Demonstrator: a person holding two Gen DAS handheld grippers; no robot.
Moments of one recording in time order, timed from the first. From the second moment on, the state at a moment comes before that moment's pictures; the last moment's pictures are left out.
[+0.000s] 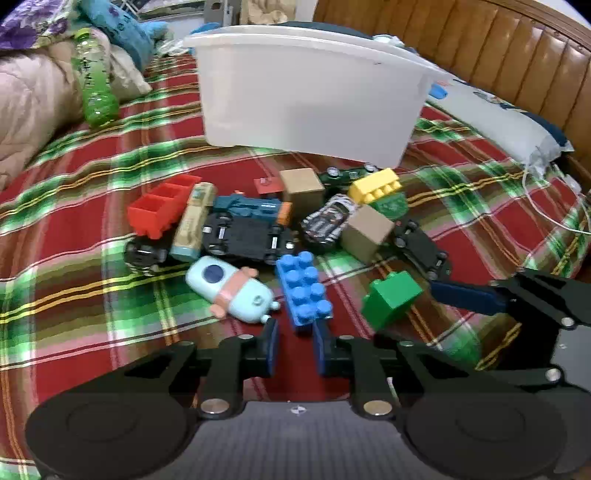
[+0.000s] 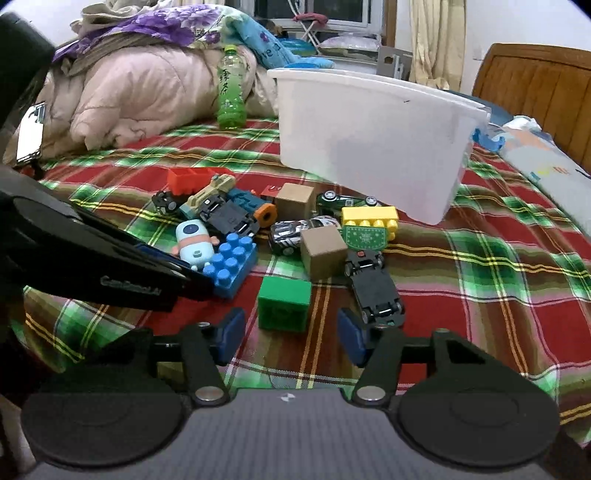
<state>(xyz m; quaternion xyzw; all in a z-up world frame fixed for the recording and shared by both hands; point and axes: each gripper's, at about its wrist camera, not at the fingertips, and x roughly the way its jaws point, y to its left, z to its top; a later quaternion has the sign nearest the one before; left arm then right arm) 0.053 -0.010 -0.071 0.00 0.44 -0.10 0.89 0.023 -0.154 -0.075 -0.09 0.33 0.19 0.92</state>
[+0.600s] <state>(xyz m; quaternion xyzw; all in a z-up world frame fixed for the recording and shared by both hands) 0.080 -0.028 -0.066 0.00 0.42 -0.08 0.90 0.028 -0.135 -0.079 -0.09 0.31 0.19 0.93</state>
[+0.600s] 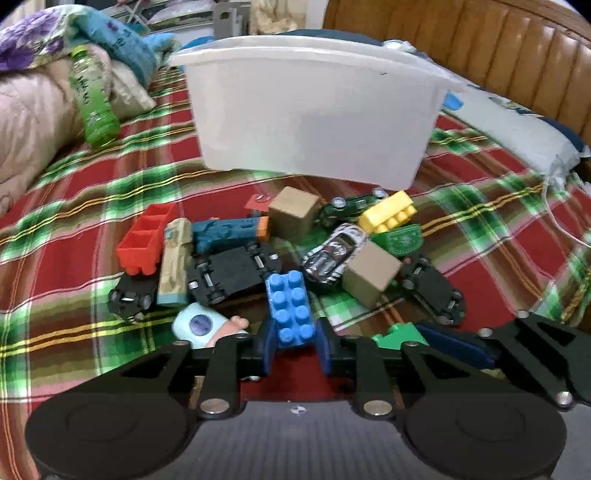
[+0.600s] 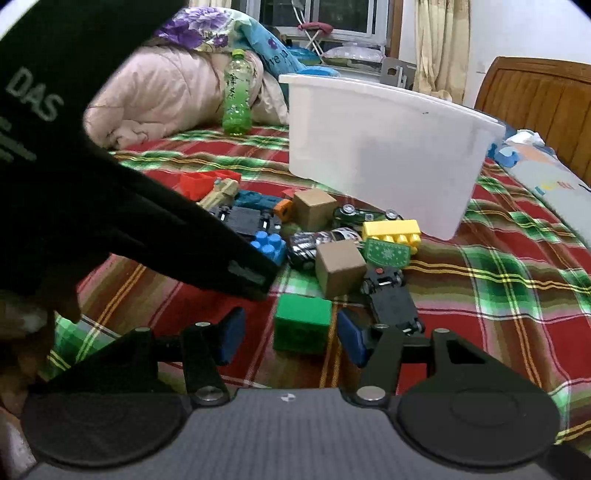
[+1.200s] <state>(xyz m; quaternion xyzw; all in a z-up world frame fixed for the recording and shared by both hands) 0.079 0.003 -0.076 -0.06 0.44 -0.07 0.89 0.029 -0.138 -0.084 -0.07 0.32 0.17 0.93</state>
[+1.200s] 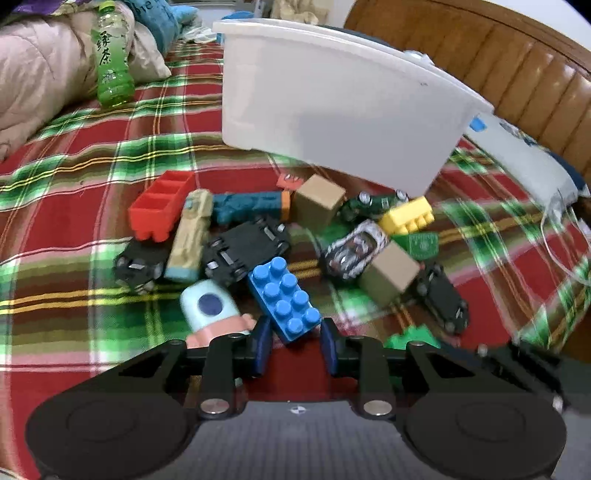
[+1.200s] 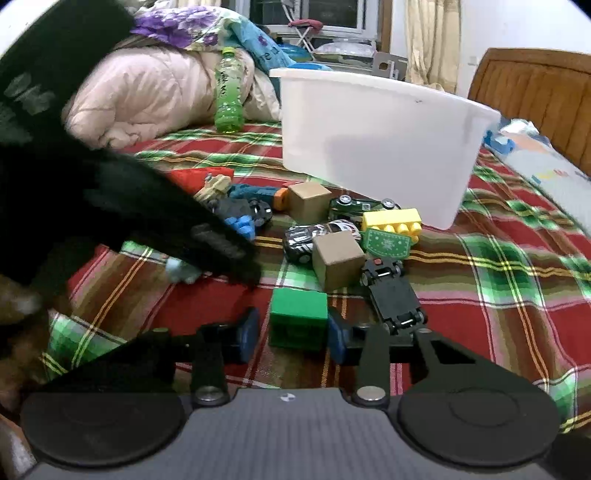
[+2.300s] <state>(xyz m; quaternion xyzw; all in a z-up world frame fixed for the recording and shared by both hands) 0.073 0.006 -0.033 -0.03 0.37 -0.06 0.93 0.040 -0.152 -0.049 -0.06 0.27 0.12 0.95</state>
